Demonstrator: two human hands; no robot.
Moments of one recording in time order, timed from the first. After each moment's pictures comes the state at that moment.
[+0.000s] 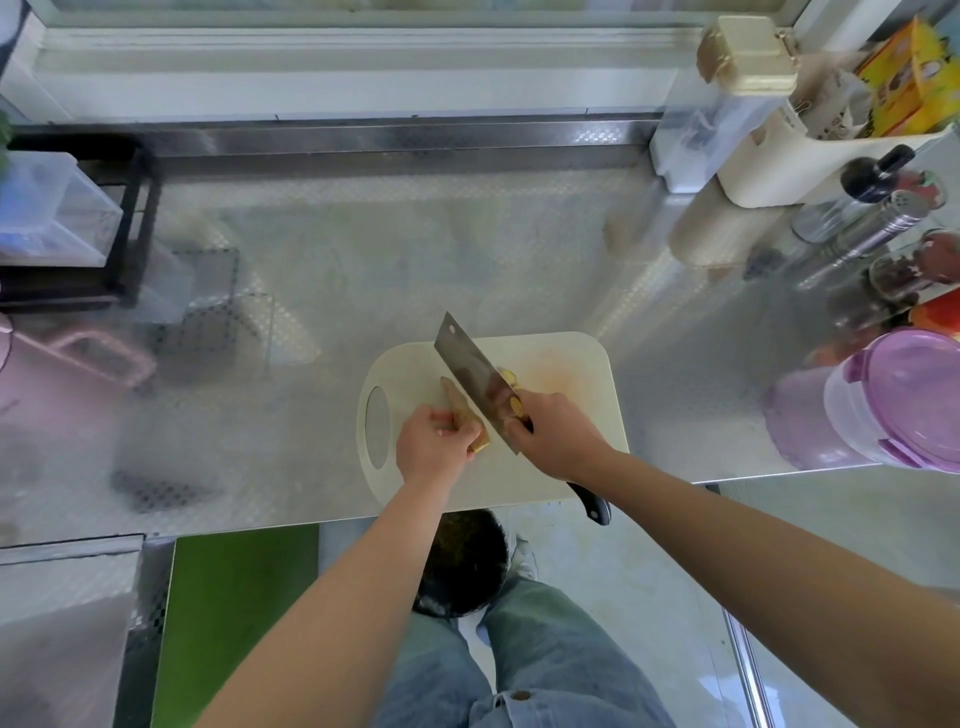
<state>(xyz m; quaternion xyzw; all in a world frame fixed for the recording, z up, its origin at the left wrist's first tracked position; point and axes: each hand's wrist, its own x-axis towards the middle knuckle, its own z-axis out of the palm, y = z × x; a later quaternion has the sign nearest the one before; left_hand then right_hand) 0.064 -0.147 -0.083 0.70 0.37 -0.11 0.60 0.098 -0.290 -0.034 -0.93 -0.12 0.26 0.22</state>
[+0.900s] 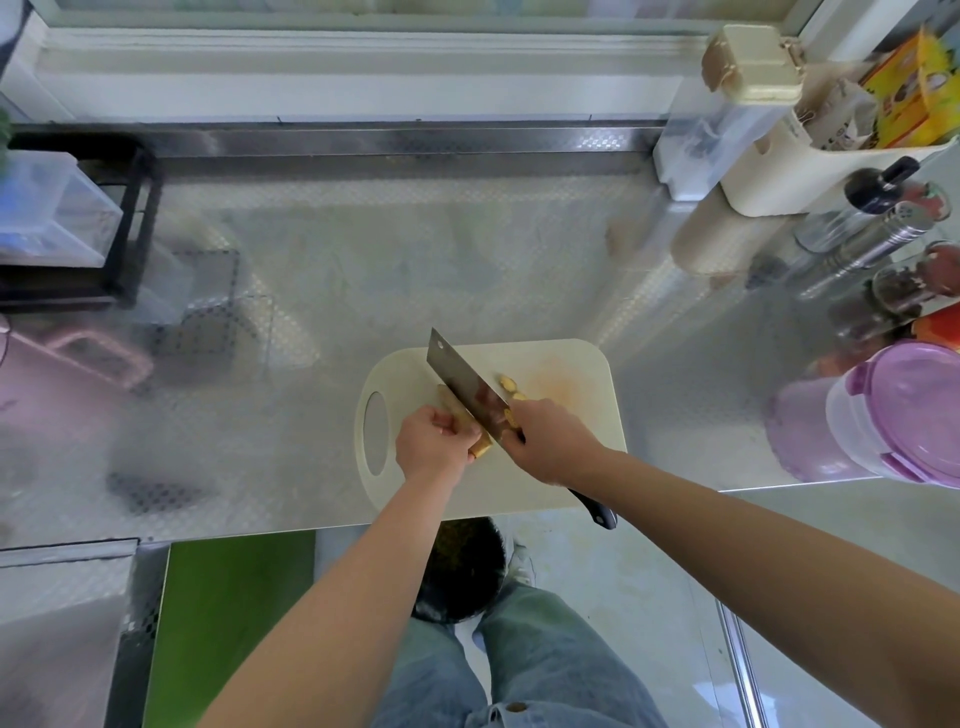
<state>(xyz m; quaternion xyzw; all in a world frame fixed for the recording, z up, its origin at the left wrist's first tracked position) 0.075 -0.150 -0.078 0.69 0.40 -0.11 0.60 0.103 -0.282 -0.025 -0.93 -0.16 0.29 0.16</state>
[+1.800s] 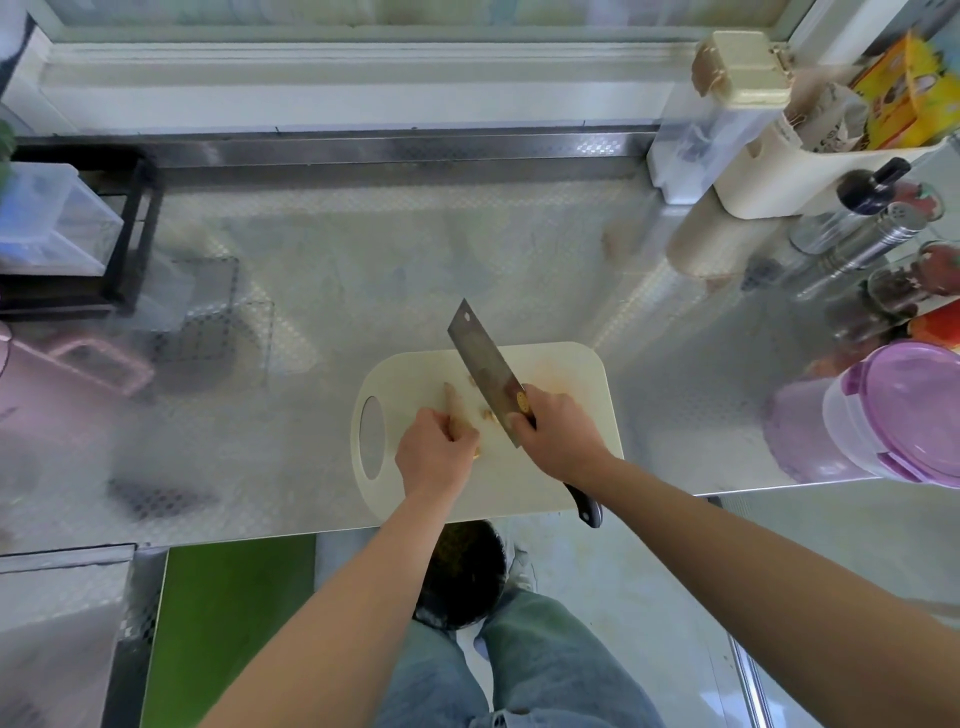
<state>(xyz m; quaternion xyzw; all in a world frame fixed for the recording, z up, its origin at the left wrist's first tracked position) 0.068 -0.154 -0.074 0.84 0.30 -0.12 0.43 0.105 -0.297 -0.035 -0.94 -0.09 0.23 0.25</state>
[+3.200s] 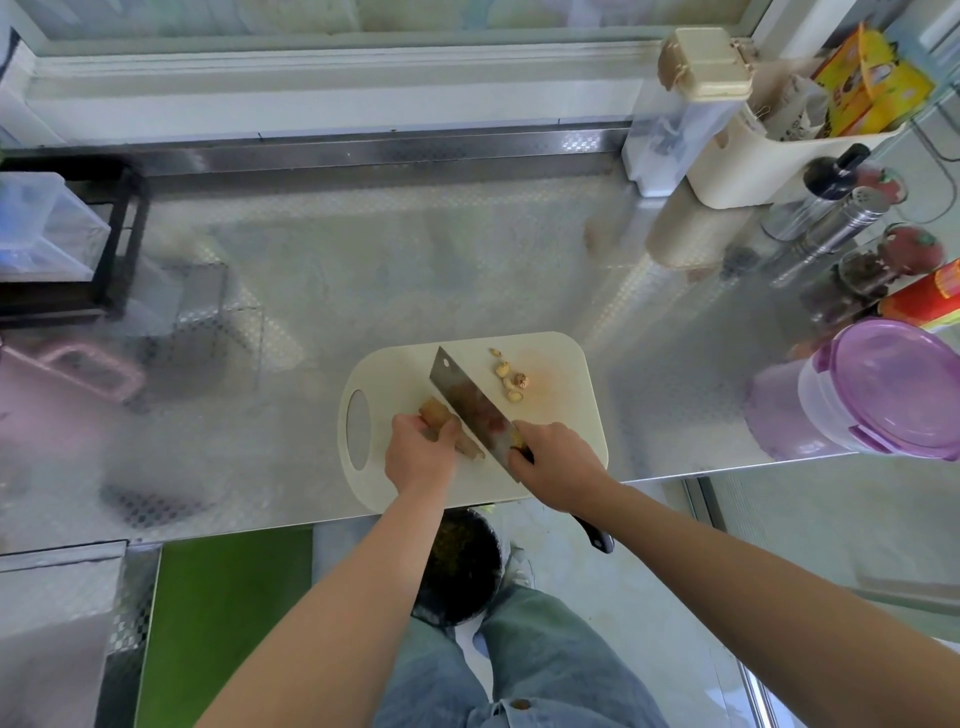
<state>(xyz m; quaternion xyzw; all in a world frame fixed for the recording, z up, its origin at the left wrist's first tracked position) 0.056 -0.161 -0.101 0.79 0.38 -0.11 0.47 0.064 -0.320 -0.045 -0.94 -0.12 0.25 0.22</state>
